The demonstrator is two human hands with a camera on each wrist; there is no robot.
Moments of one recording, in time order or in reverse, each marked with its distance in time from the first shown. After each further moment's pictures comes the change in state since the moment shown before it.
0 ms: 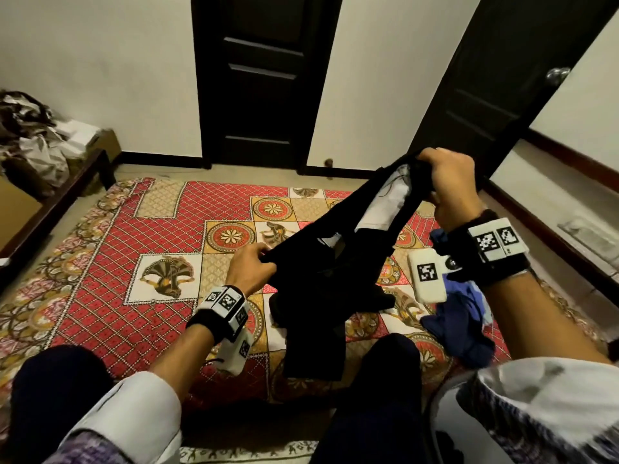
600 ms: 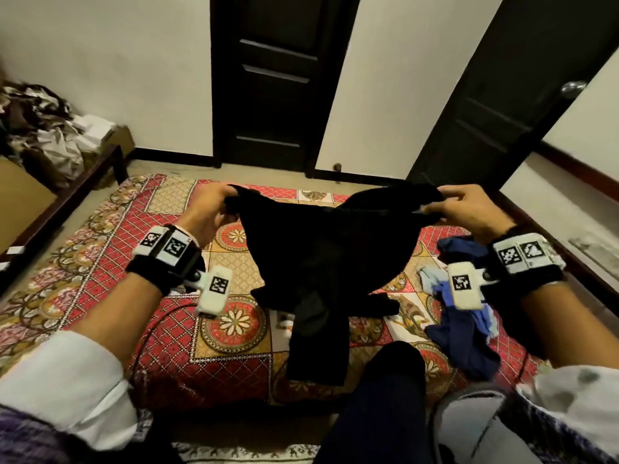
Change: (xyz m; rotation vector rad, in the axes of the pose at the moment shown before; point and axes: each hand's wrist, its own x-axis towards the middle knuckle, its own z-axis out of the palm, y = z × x) left_hand 0.036 0.040 -0.110 -0.712 0.108 -0.179; right_hand 0.018 0.036 -0.045 -0.423 -0.347 0.056
